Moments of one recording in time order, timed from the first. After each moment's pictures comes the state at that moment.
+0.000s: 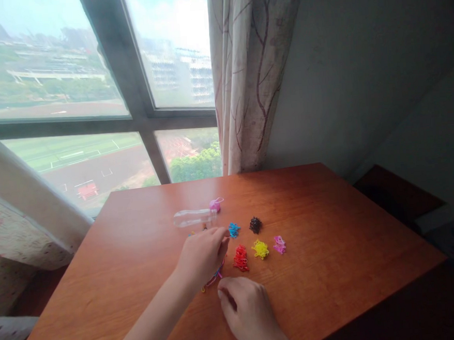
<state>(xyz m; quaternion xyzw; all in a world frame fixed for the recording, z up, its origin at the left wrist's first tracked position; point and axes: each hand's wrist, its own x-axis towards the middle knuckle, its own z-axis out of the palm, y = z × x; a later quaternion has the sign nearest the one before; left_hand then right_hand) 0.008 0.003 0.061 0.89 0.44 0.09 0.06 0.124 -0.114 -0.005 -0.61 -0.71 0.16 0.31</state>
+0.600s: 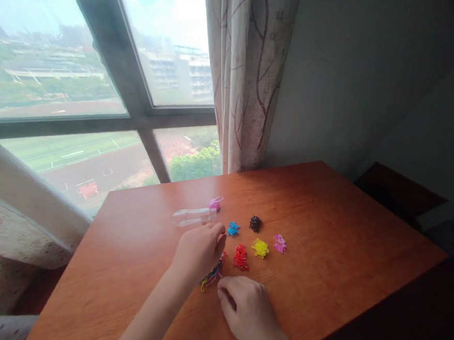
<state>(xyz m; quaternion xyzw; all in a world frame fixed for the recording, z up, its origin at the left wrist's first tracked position) 0.006 0.009 0.070 0.89 0.44 0.08 0.10 0.123 -0.115 -0.006 -0.61 -0.70 0.18 0.32</state>
